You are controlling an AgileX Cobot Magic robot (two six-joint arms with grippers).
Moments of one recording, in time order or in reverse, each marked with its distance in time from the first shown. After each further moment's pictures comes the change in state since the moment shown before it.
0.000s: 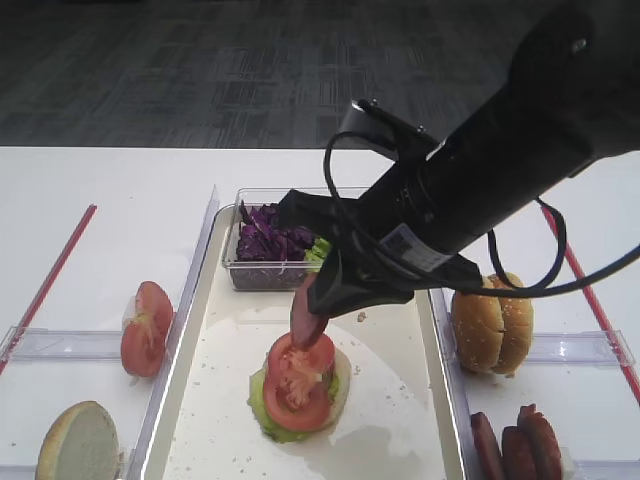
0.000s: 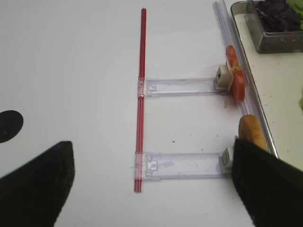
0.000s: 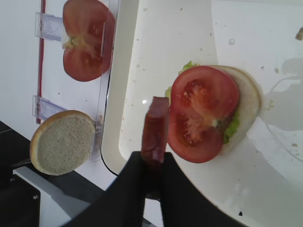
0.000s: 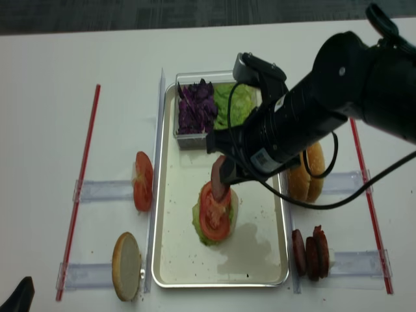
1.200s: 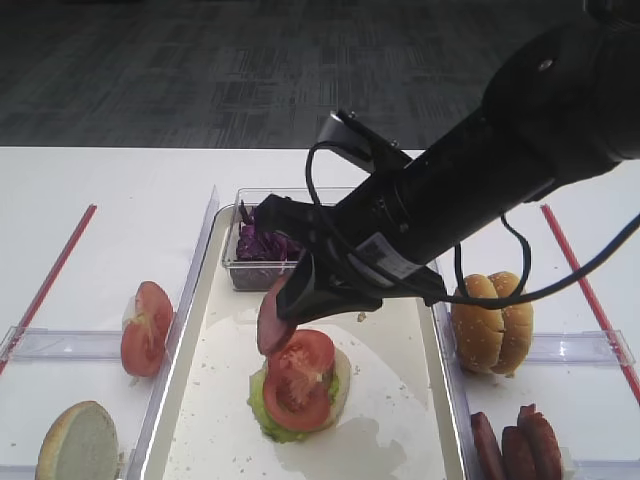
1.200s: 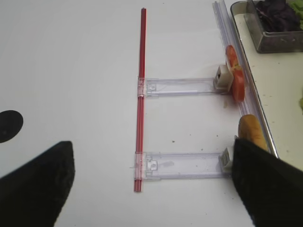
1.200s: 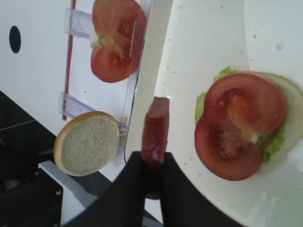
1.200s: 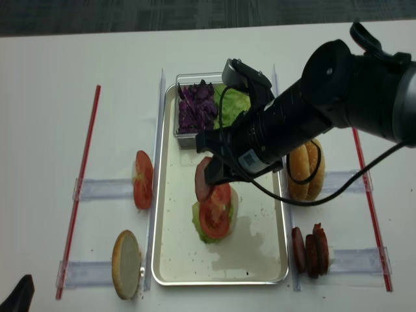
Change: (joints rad) left arm 0.000 0.000 0.000 0.000 0.000 0.000; right arm 0.000 0.068 0.000 0.224 -0.010 -0.211
